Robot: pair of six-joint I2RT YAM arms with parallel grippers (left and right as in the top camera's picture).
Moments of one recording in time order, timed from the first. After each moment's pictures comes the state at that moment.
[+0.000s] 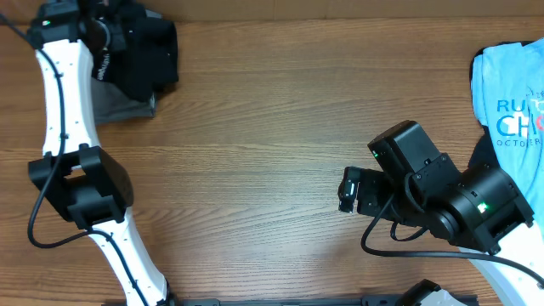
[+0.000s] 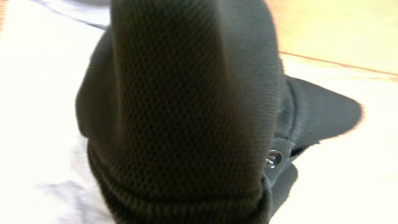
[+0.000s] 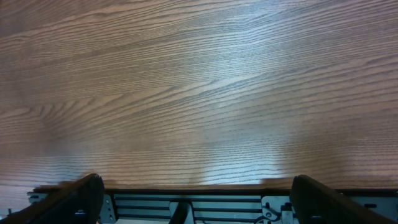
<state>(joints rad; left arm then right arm) 0.24 2.25 2.28 -0.94 0.09 -0.02 0.60 1.21 1.52 -1.55 -0.01 0.75</state>
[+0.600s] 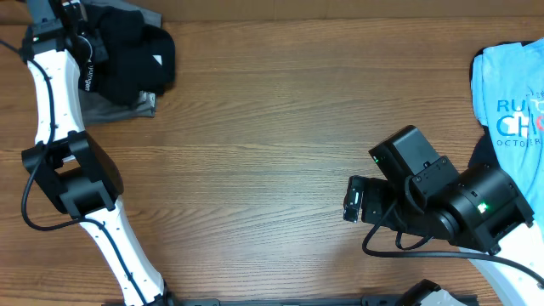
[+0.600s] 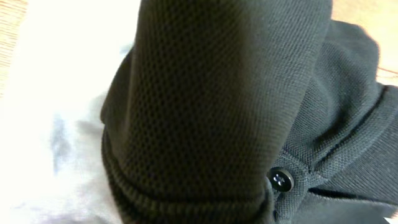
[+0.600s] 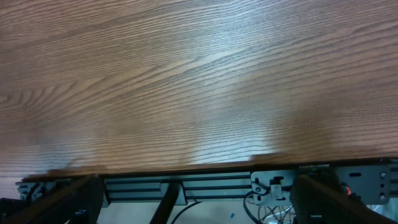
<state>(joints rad) 0.34 2.40 2.28 -0.79 0.09 -0.02 0.60 1.21 1.52 -1.64 -0.02 0.78</state>
